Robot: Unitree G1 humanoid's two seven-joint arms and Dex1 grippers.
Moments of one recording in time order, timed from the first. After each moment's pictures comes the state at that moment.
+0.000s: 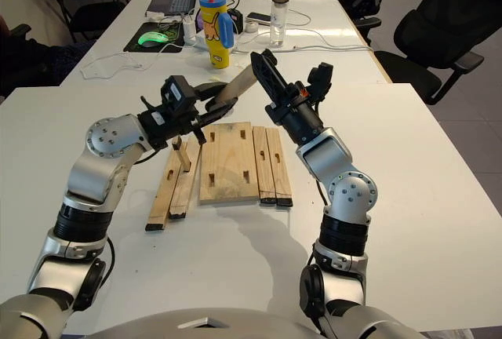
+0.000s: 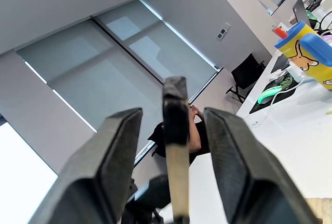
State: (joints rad) left arm -0.52 0.41 -0.18 -0.17 -0.21 0.24 -0.71; right arm -0.46 0.02 -0.29 -0.22 1.21 0.75 0.12
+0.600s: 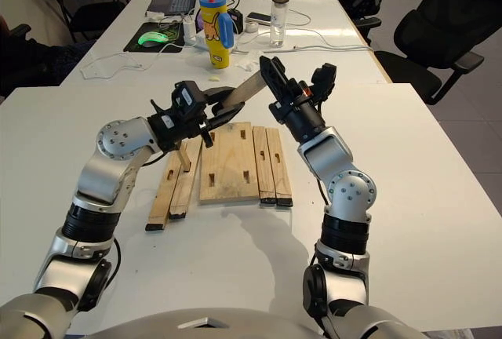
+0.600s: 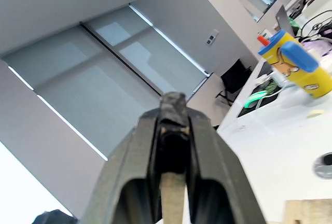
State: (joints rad) left arm -0.53 0.36 -0.19 -0.14 -0.16 0.26 -0.67; right arm -0.46 -0.02 -0.25 -0.19 1.12 0.67 0.11
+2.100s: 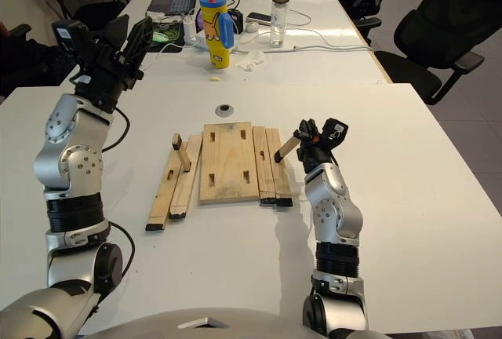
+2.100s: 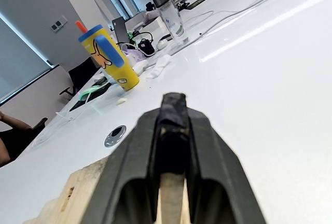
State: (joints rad) left arm -0.58 0.28 0.25 -0.10 -0.49 0.34 -0.35; right arm -0.27 0.03 -0.19 -0.07 0.48 0.41 -0.05
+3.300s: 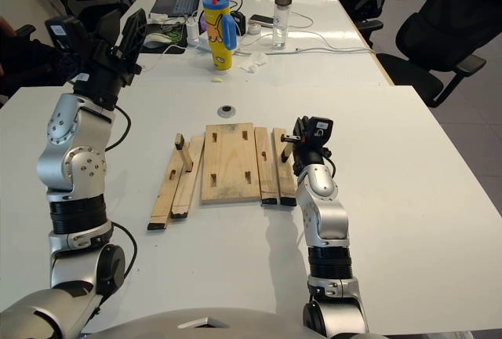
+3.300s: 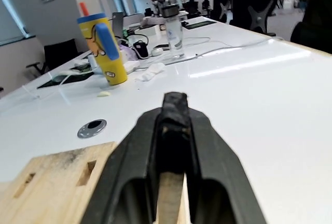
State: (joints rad) left arm -0.57 0.26 0.23 -0.14 -0.49 0.32 -0.22; right arm -0.23 0.00 -0.02 -0.07 0.15 0.33 -0.09
